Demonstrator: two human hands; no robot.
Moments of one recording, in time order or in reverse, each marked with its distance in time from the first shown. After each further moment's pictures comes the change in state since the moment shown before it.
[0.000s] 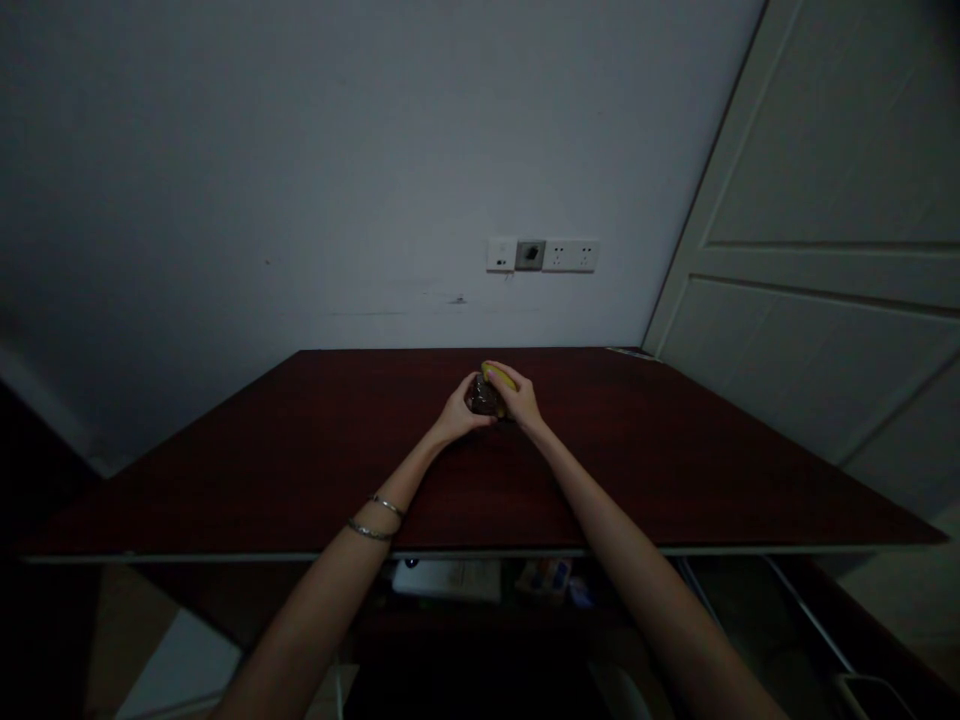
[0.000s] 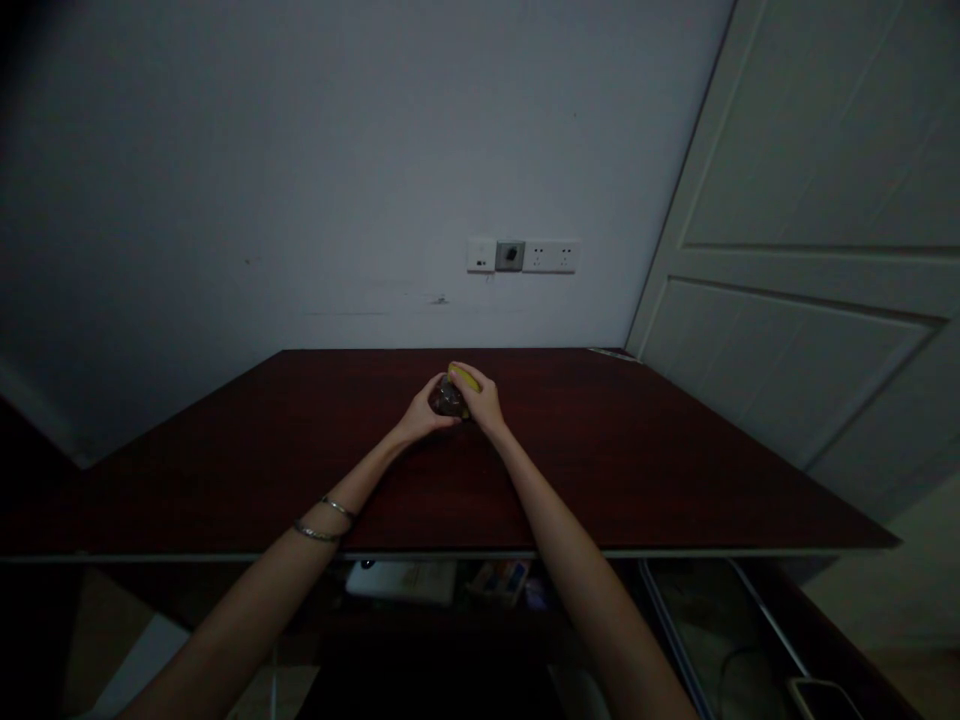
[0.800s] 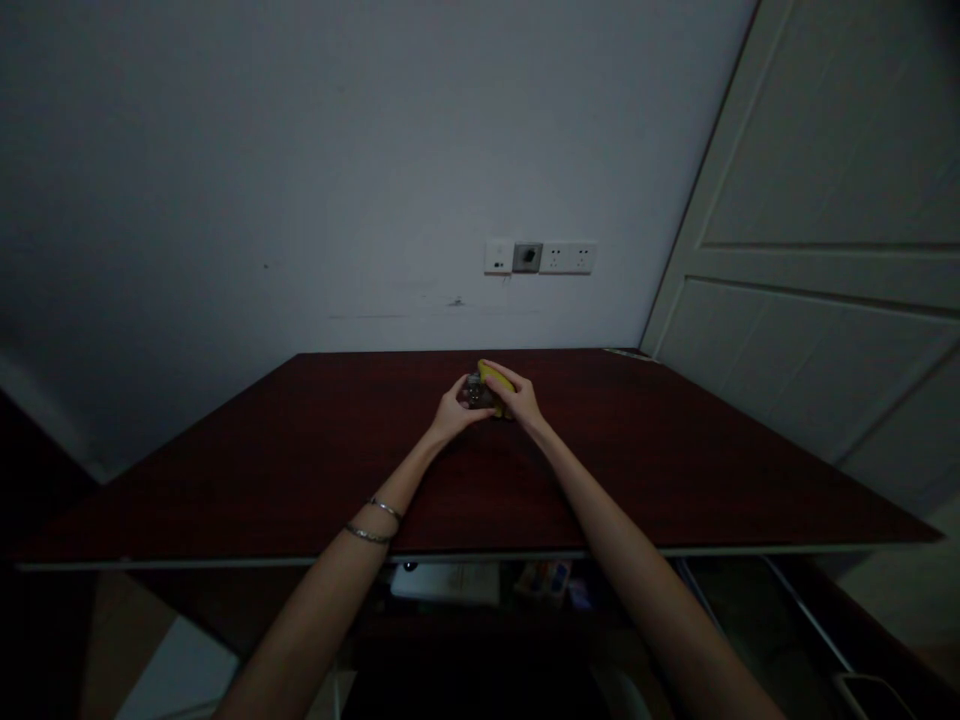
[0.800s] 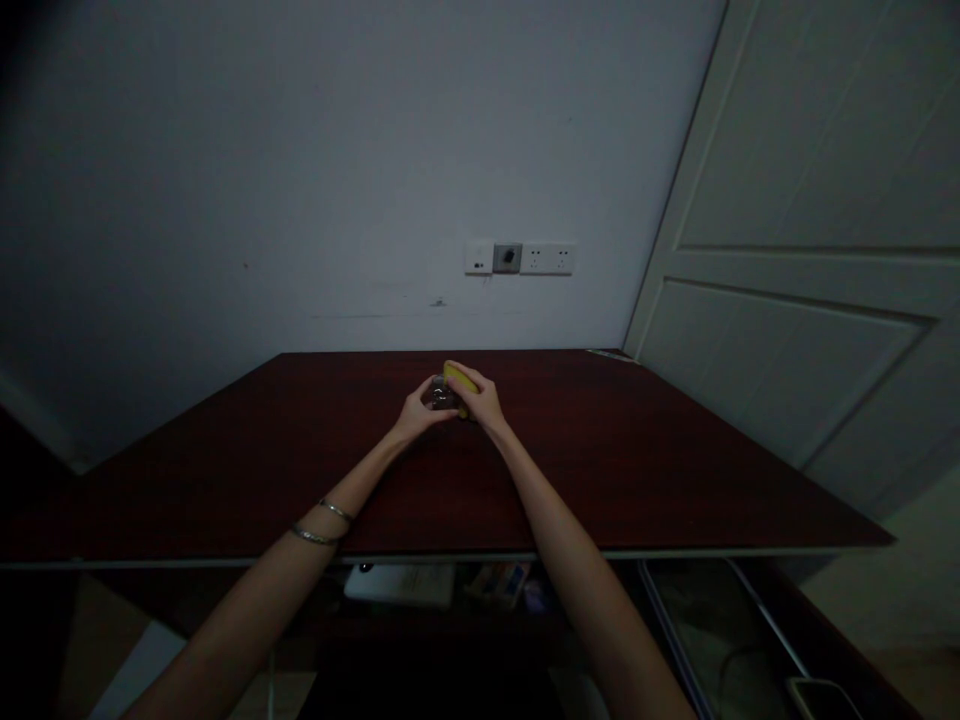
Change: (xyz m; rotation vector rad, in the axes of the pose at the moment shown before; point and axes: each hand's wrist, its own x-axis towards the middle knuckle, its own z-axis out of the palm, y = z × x) left_hand 0.000 0.007 0.000 -0.097 0.106 -0.126; right_hand 0.002 -0.008 -0.007 0.084 -0.086 0.020
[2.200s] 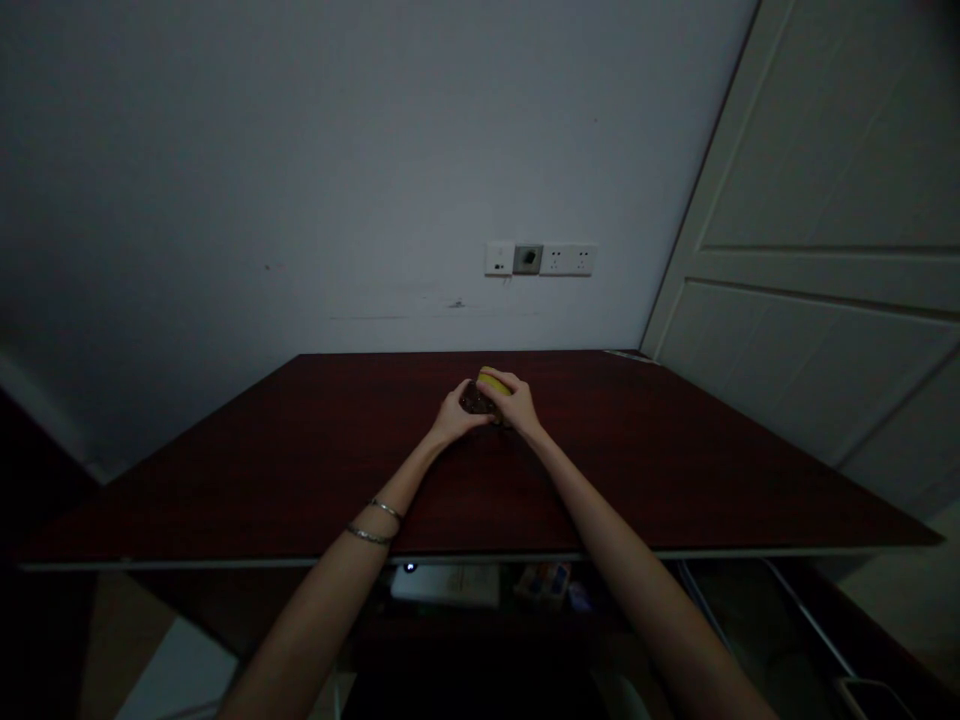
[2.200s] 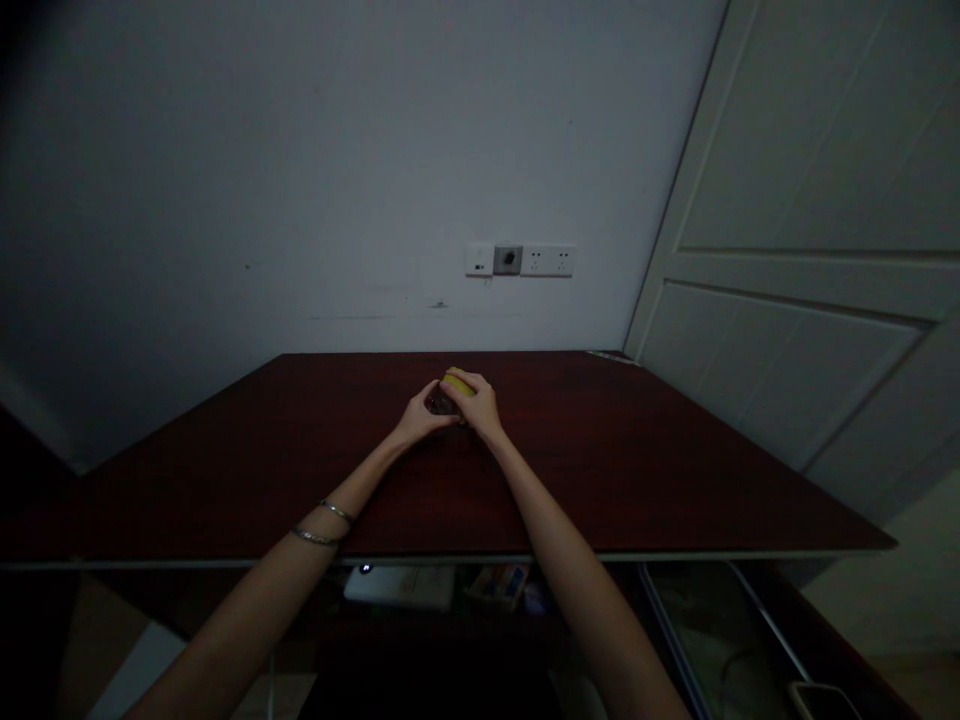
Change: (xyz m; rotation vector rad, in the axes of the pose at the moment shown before) left_hand 0.008 -0.019 -0.009 0.292 0.036 0.101; right_hand -0.003 0.006 0.009 -0.195 0.102 -0.031
